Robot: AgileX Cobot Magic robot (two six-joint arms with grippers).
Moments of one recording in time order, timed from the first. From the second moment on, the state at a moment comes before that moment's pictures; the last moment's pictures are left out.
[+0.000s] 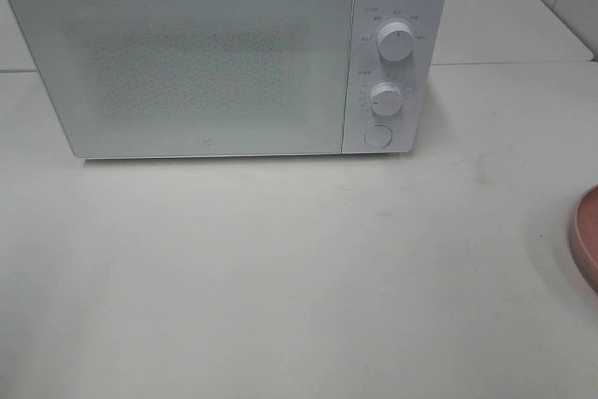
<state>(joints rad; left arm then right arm) 0.05 0.33 -0.53 -0.13 1.10 0.13 0.25 0.00 -0.51 -0.09 1.01 0.08</state>
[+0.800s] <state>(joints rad) 0.09 0.00 -0.52 -0.13 1.09 0.13 0.25 0.00 -0.51 -0.09 1.01 0.08</state>
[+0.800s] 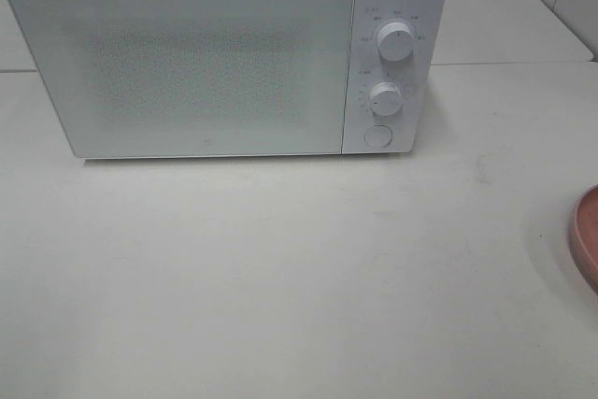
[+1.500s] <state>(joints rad) 0.09 0.00 -0.52 -0.14 1.09 0.13 0.25 0.00 -0.51 -0.09 1.01 0.08</state>
